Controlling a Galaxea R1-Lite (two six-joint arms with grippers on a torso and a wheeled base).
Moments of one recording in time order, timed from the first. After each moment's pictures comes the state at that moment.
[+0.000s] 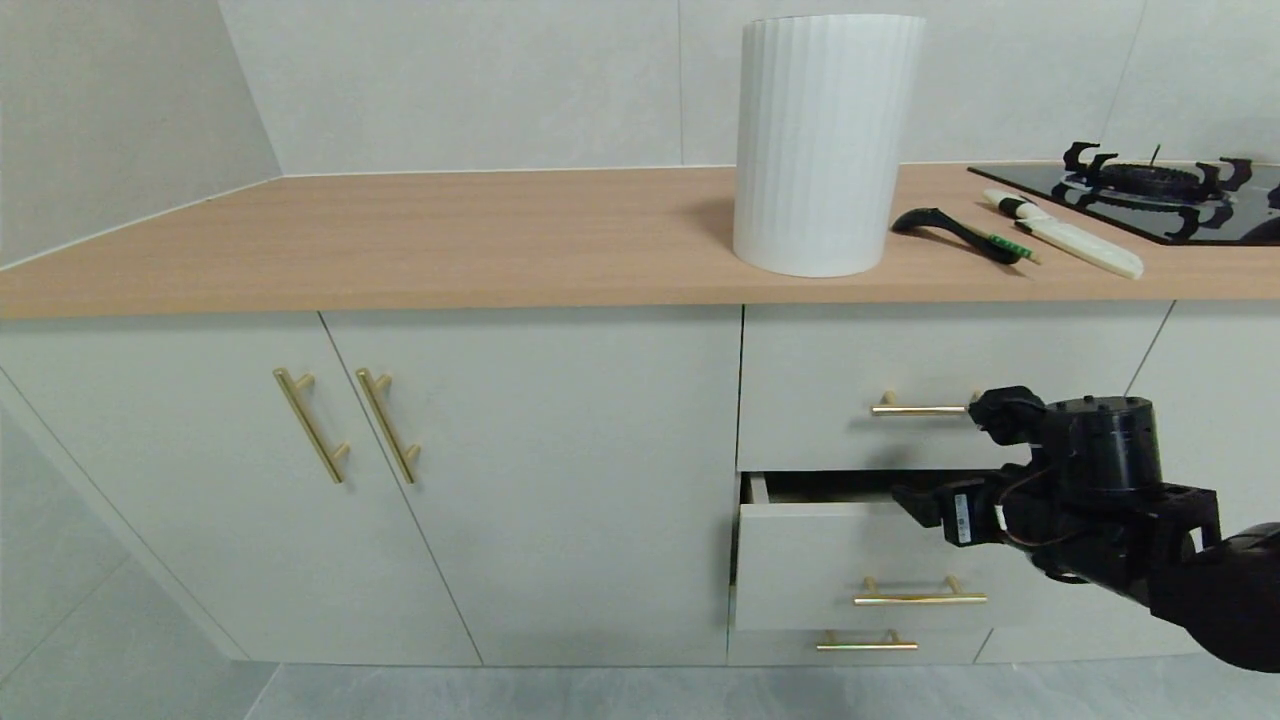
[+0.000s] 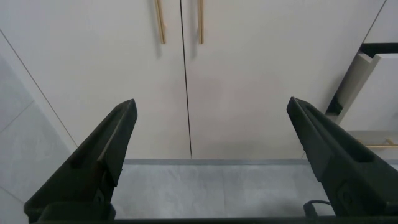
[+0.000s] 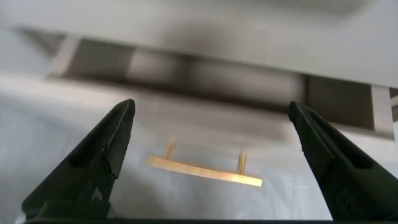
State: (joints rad) left arm -0.01 0.00 0.00 0.00 0.01 0.00; right arm 0.31 1.85 -0.58 -0.80 -0.15 0.05
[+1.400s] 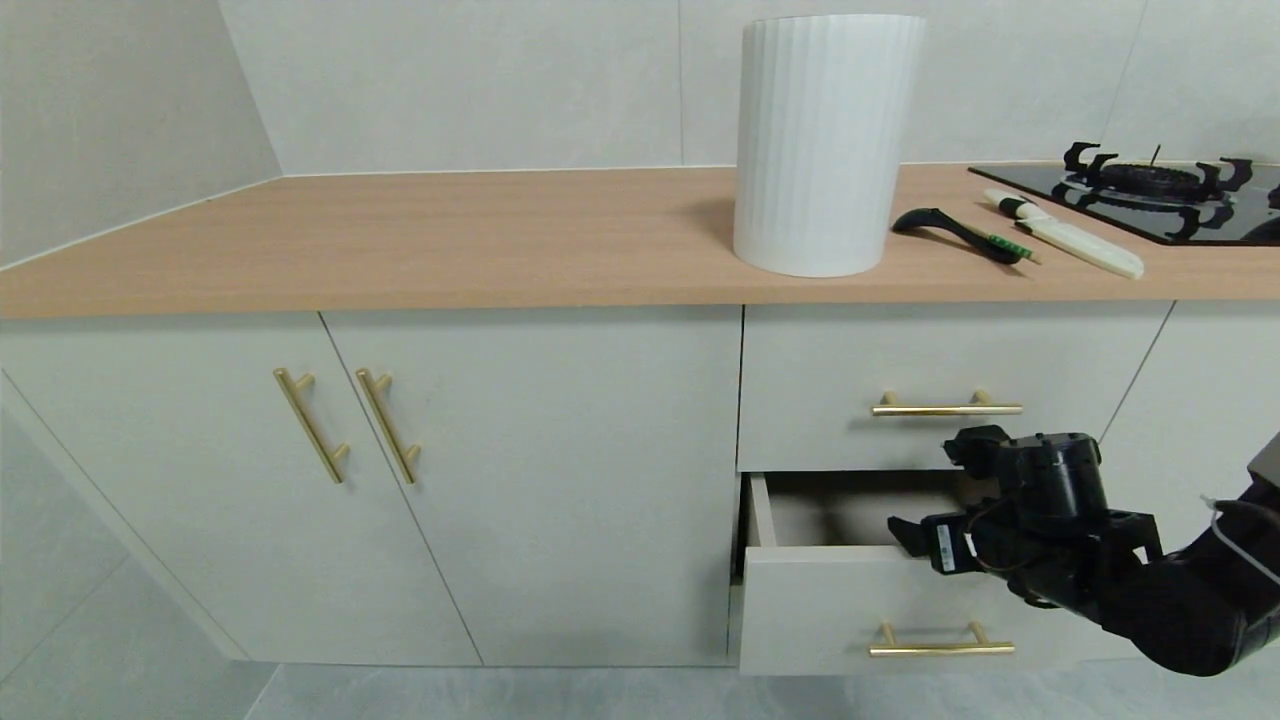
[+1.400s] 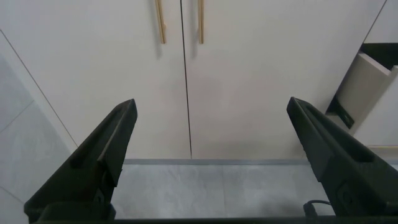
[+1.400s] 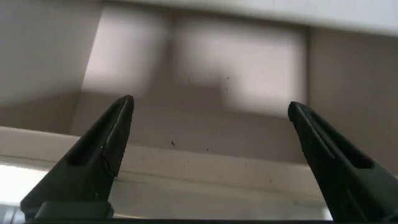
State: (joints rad) left arm -0.01 0.00 0.00 0.00 0.01 0.00; right arm 0.31 1.98 -0.56 -0.80 -0.19 0.07
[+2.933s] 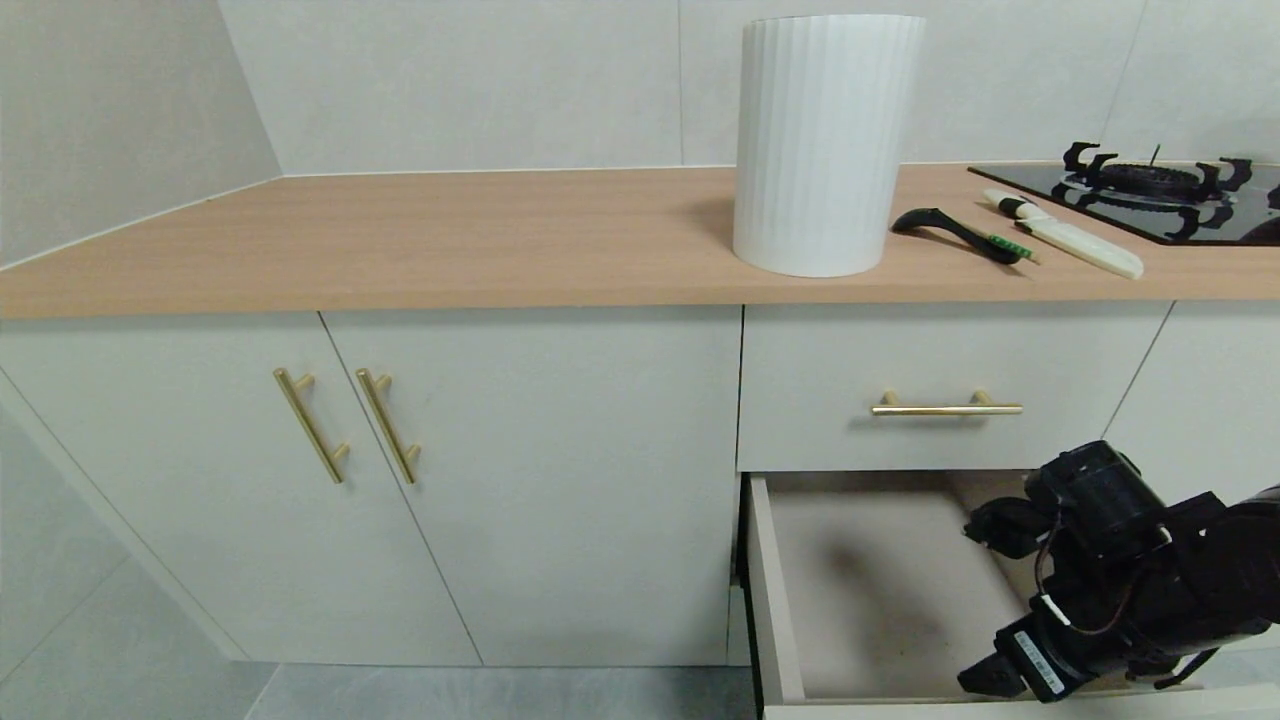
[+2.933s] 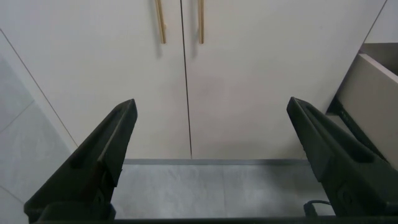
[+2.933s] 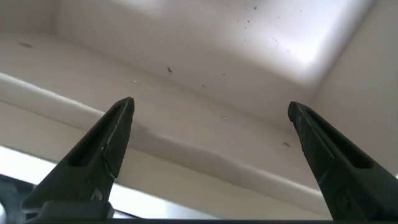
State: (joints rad) left arm -0.01 0.00 0.00 0.00 0.01 0.00; right arm 0.31 1.74 -0.69 0.13 -0.01 -0.10
